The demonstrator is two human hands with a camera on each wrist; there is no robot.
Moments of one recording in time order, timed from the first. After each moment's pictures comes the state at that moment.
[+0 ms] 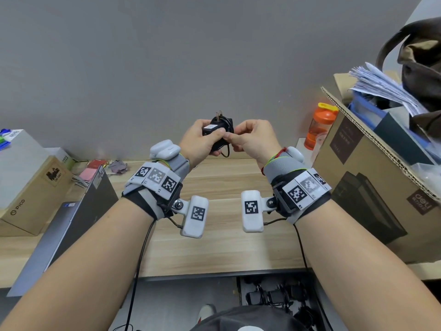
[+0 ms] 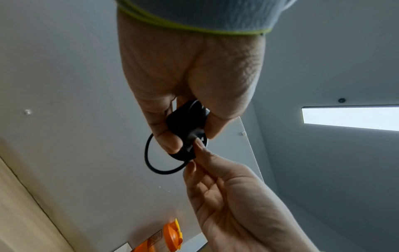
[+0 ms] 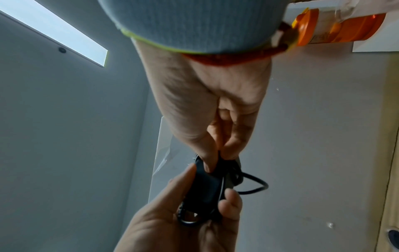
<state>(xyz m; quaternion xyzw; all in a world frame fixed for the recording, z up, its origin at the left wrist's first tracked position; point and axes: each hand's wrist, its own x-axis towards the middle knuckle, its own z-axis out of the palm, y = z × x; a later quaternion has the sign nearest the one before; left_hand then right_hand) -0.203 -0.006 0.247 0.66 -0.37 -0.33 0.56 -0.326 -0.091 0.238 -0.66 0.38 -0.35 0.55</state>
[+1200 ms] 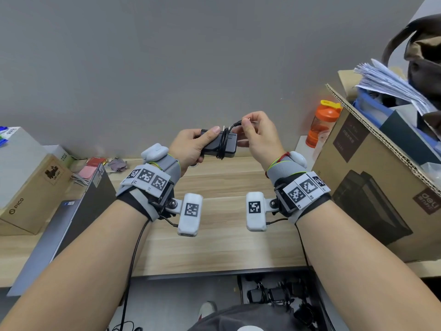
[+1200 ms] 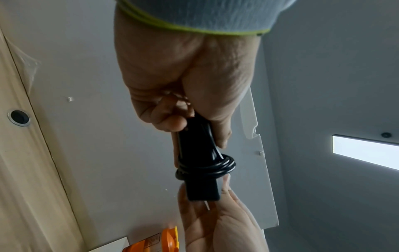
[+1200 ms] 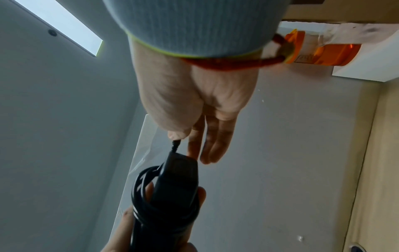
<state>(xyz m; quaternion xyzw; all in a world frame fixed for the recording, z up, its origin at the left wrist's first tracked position) -0.175 0.006 0.233 0.68 -0.38 -0.35 0.52 -0.321 -0.096 0.220 -0.64 0.31 -0.43 0.56</state>
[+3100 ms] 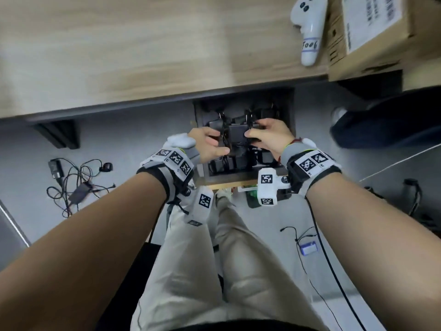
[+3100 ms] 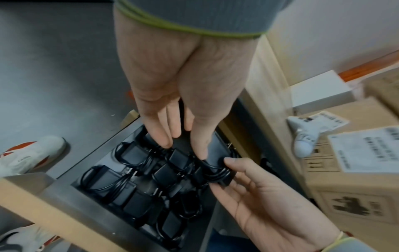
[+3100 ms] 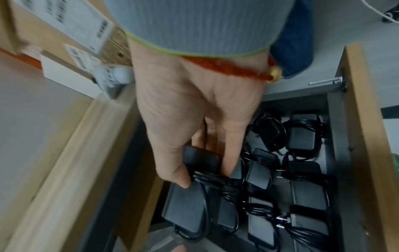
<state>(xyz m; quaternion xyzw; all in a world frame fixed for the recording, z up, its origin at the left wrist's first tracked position) -0.412 0.131 -0.208 0.73 -0.19 -0.62 0.20 -0.581 0.036 -0.208 -0.38 0.66 -0.02 0.64</state>
